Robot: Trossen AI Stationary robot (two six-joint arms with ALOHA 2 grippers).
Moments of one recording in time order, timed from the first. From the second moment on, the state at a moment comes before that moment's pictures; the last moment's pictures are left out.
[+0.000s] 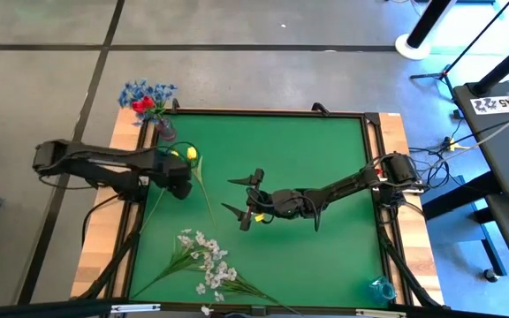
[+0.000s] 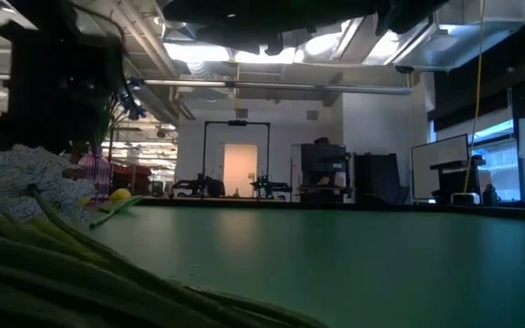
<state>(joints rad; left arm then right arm) 0.15 1.12 0.56 -1.05 -0.17 -0.96 0.25 1.92 1.19 0.71 0.49 -0.15</state>
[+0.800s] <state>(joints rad) -0.18 1.34 0.63 -1.05 -0.32 -1.05 0.25 1.92 1.19 0.68 0.50 -0.19</state>
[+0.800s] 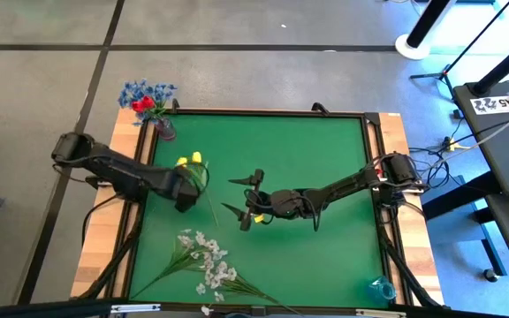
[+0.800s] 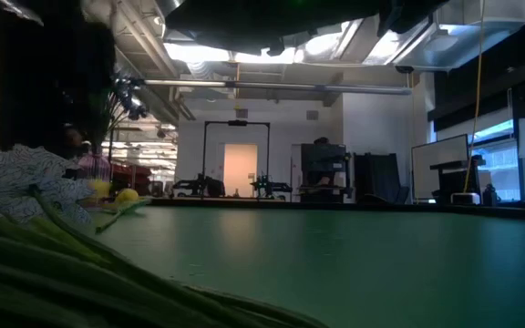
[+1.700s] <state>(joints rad) -0.69 1.34 0.59 0.34 -0.88 -0.20 0.34 1.96 1.20 0.71 0.45 0.06</state>
